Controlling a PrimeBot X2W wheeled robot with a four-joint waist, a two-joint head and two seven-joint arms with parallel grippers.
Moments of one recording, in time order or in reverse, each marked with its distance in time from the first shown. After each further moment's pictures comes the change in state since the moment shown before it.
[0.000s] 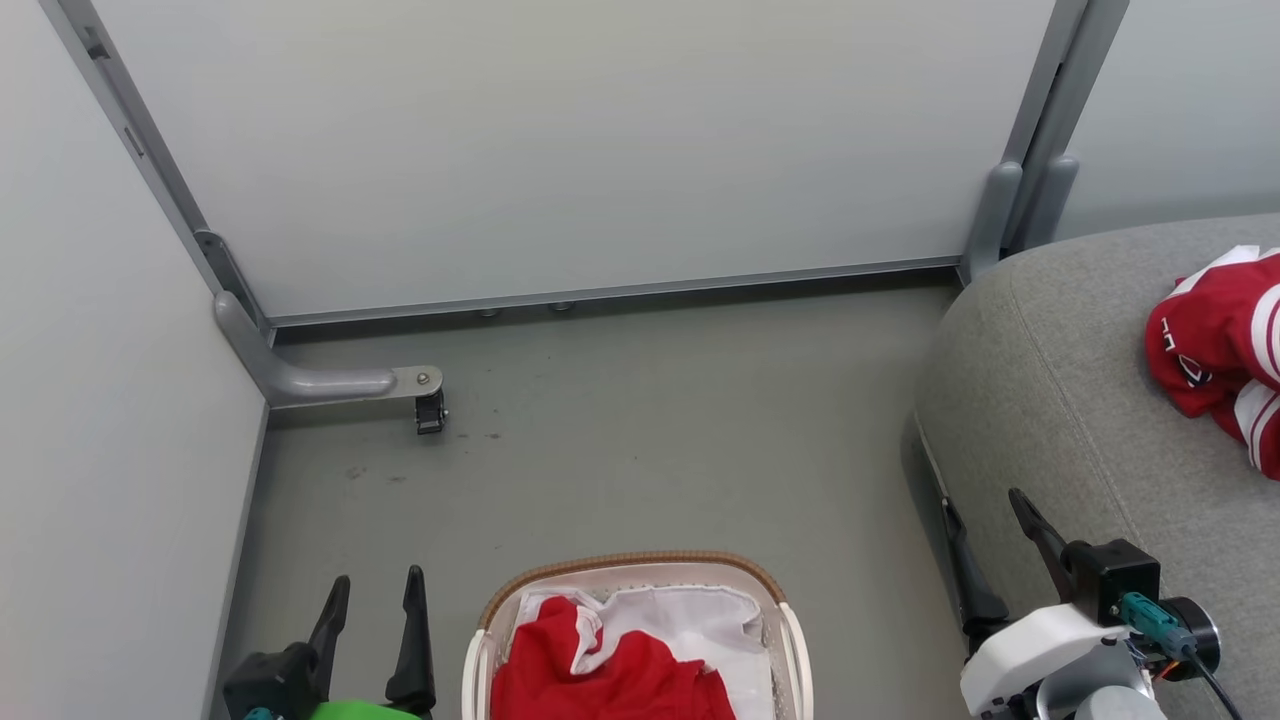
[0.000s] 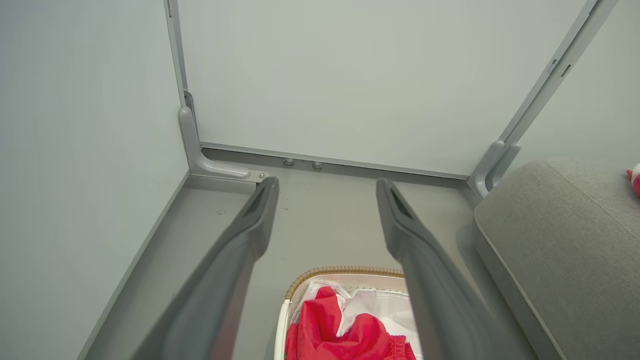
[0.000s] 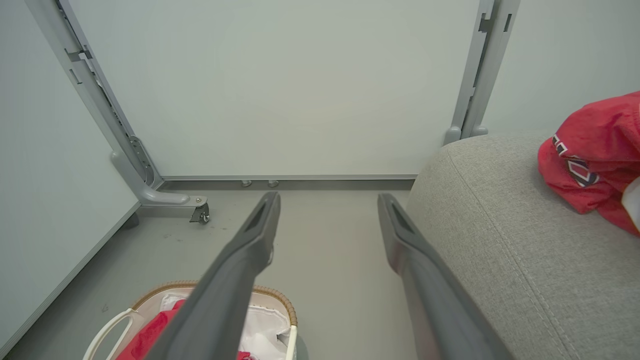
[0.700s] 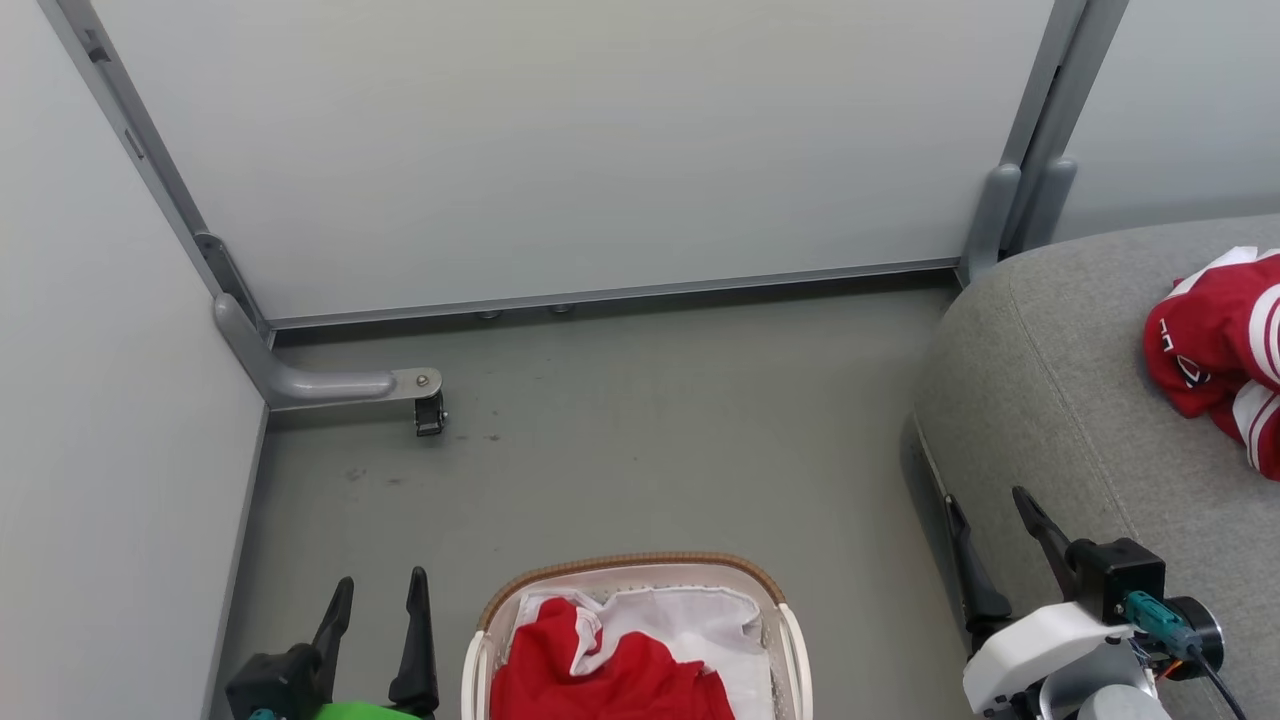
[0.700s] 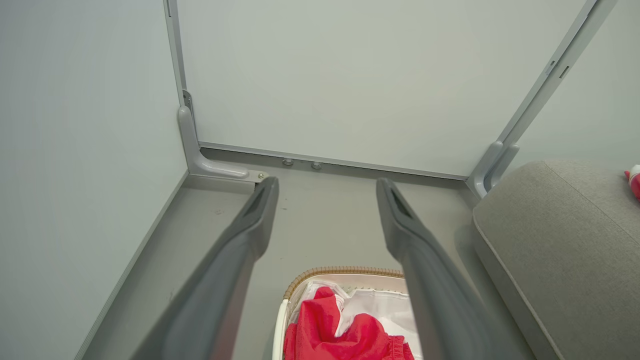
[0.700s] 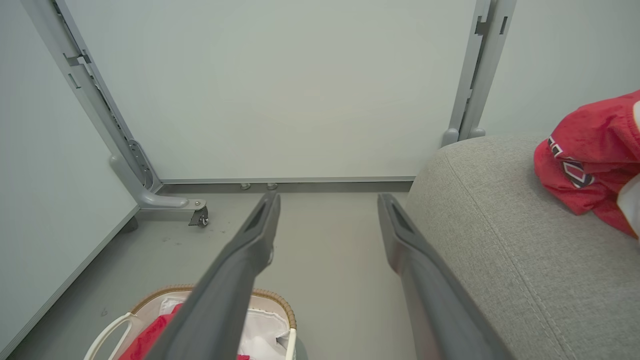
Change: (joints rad) left arm 0.001 -0.016 0.019 0.008 0.017 -0.019 0.000; right arm 0.000 0.000 -0.006 -0.003 0.004 0.000 0.000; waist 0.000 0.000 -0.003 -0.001
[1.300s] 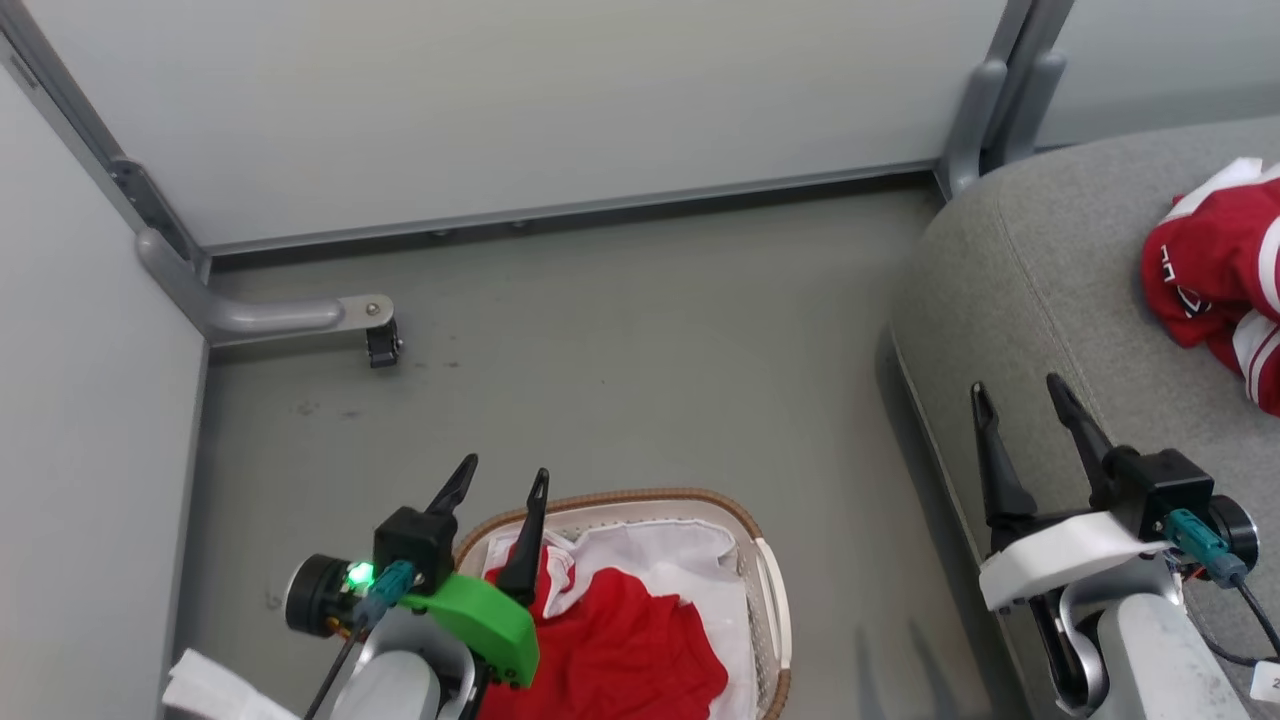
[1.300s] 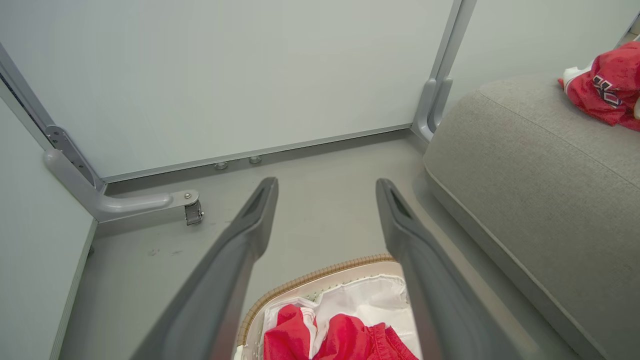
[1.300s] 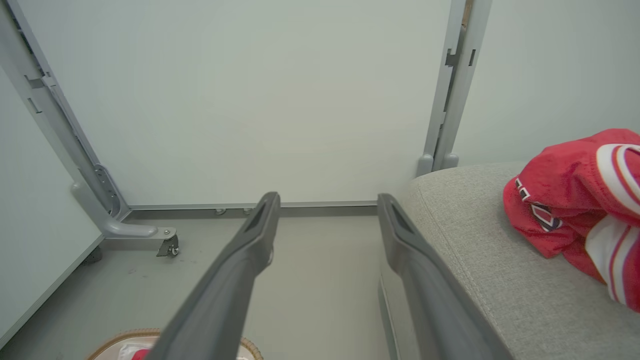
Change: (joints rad) left arm -0.282 0.006 -0.212 0.186 0.112 -0.034 0.018; right arm -0.098 0.000 -0.048 -0.095 -0.027 0.000 0.000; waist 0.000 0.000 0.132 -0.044
